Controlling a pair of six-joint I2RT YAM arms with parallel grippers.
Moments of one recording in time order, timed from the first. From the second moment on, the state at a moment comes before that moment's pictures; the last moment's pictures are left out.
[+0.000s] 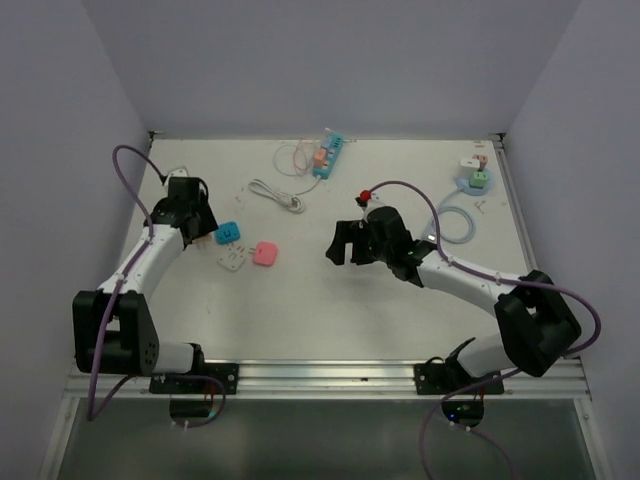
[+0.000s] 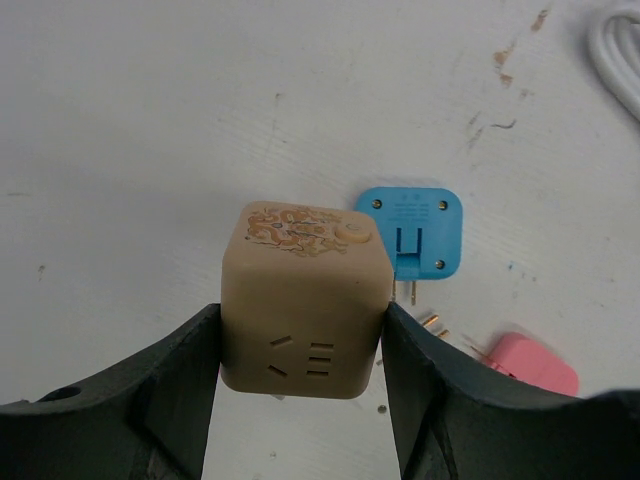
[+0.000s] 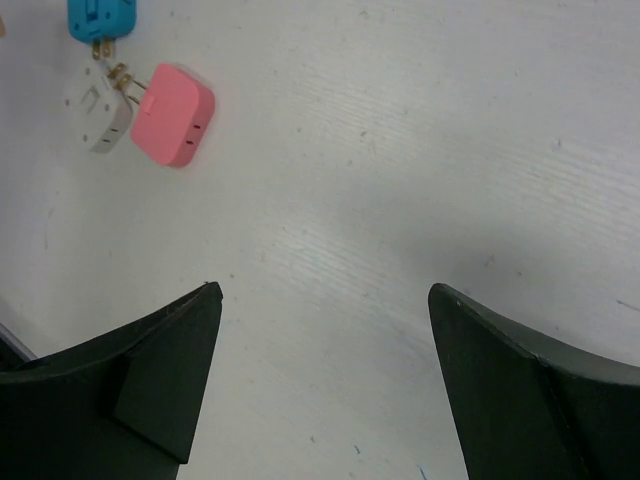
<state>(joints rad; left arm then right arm) -0.07 1.33 0.93 -0.44 -0.31 -0.39 0.66 1.46 0.83 0.01 -0.09 0.53</state>
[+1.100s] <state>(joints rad) 0.18 1.64 1.18 -0.50 -0.21 -0.36 0.61 1.35 0.67 0.02 0.02 0.47</state>
